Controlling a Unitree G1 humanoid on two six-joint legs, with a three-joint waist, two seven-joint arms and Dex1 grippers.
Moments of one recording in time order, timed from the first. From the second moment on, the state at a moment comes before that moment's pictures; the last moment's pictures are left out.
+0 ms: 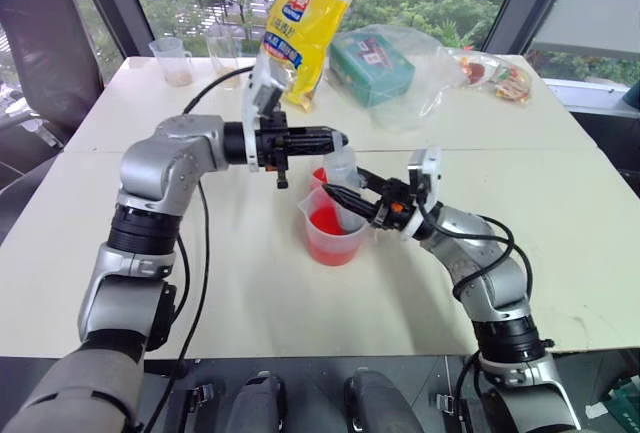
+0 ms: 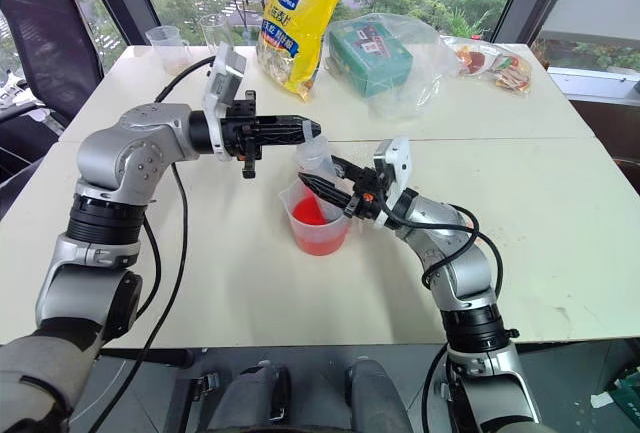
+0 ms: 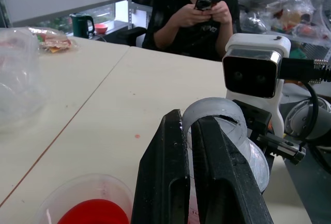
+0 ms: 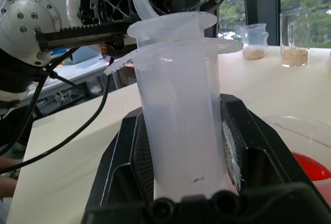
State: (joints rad) left arm -0.96 0.47 -0.07 0.15 -0.56 0.68 -1.14; right arm -0.43 -0.32 0.06 -0.17 0.46 0.34 0.82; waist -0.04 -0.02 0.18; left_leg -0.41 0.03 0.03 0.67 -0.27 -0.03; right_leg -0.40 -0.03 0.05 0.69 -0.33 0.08
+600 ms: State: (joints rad) left arm -0.98 0.50 -0.07 0.16 -0.55 0.66 -1.14; right arm -0.43 -0.34 0.06 -0.16 0.48 0.36 0.83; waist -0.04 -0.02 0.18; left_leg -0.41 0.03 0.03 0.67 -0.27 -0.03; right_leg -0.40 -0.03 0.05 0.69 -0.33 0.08
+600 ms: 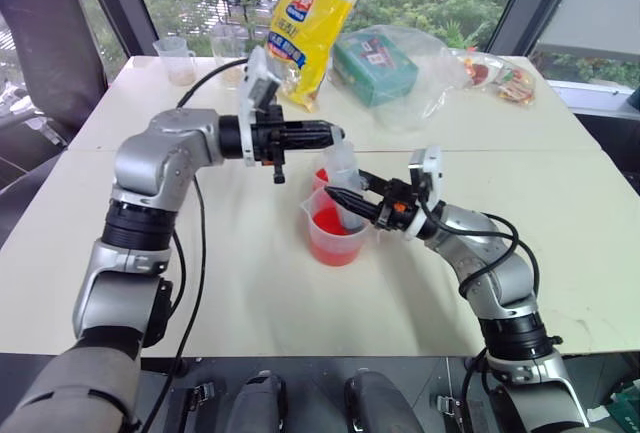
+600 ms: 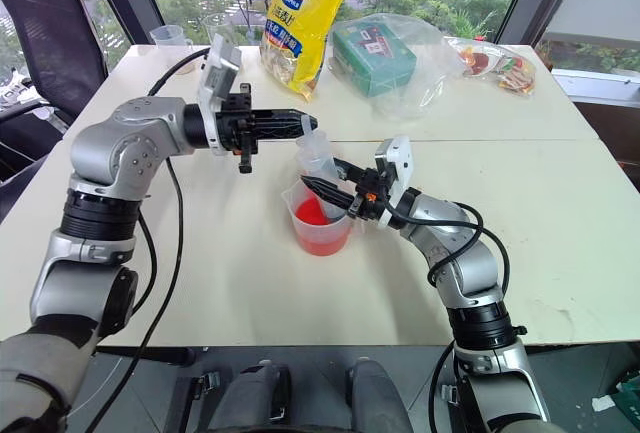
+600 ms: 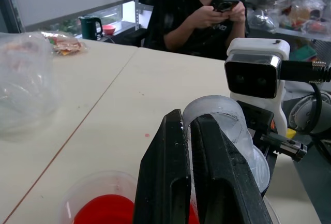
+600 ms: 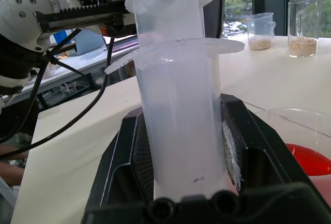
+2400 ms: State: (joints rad) left arm -0.89 0.62 0.09 0.02 -0.59 0.69 -0.99; right arm -0.88 -0.17 -0.08 0.46 0.46 0.12 0.78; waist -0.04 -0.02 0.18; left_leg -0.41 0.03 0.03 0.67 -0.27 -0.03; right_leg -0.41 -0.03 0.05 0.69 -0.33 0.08
